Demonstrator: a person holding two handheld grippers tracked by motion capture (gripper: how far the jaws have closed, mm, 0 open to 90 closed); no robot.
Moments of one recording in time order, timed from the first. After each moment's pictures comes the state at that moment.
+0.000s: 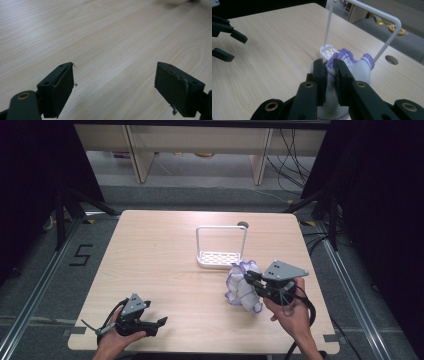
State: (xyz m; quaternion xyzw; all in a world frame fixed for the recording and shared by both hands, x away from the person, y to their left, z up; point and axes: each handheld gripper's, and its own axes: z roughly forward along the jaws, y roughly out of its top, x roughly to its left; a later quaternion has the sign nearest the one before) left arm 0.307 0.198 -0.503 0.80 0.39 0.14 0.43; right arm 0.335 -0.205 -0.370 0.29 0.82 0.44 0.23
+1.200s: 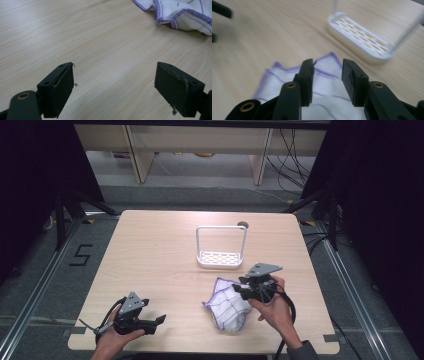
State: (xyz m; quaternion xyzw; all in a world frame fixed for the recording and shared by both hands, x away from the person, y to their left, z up) left arm 0.309 0.202 -0.501 0.80 0.40 0.15 0.43; right arm 0.368 -0.180 -0.425 0.34 0.84 0.39 0.16
